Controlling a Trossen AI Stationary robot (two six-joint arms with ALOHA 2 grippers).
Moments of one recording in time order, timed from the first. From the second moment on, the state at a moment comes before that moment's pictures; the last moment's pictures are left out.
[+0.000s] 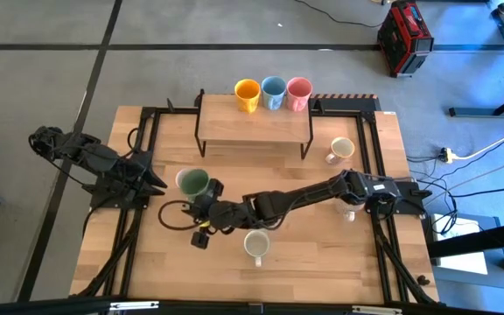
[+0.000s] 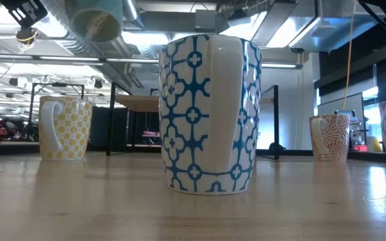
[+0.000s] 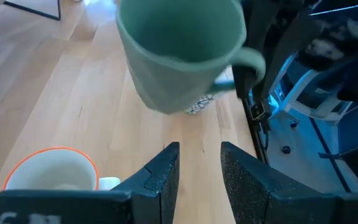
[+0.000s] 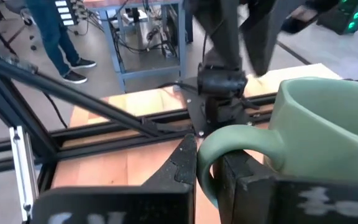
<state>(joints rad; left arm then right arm) -0.41 0.42 0.82 -0.88 -0.14 -0.51 0.29 2.35 2.31 -0.32 0.42 0.23</state>
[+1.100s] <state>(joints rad) -0.41 0.42 0.82 -0.88 -0.23 -0.51 0.14 2.26 2.31 -0.47 0.39 0.14</state>
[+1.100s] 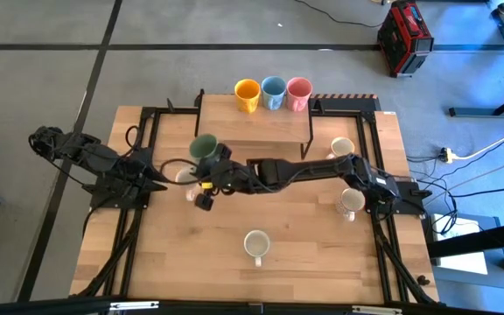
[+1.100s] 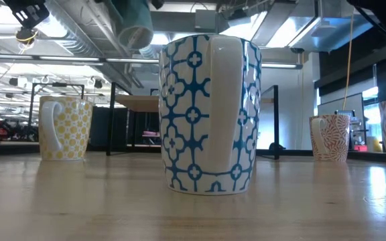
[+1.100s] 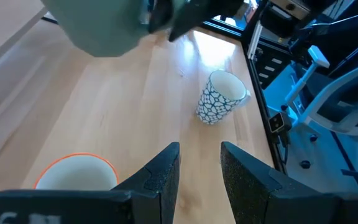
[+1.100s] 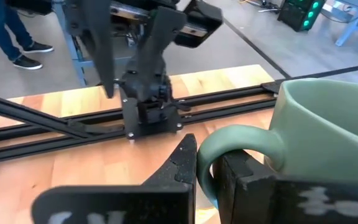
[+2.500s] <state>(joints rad) -0.41 0.42 0.82 -0.88 -0.28 -0.51 0.02 2.26 2.31 -0.48 0.40 0.13</state>
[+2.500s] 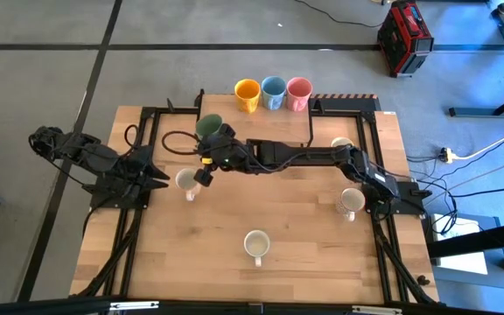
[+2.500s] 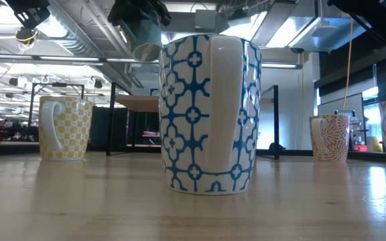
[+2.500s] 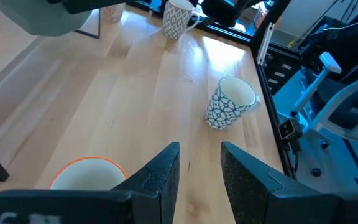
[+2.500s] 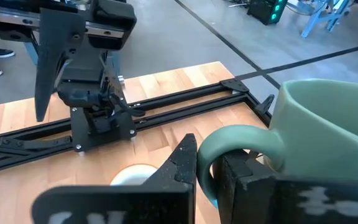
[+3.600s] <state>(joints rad) -0.41 0.42 0.82 -0.87 -0.38 -0.49 -0.16 2.27 2.11 -0.12 0.02 -0.03</state>
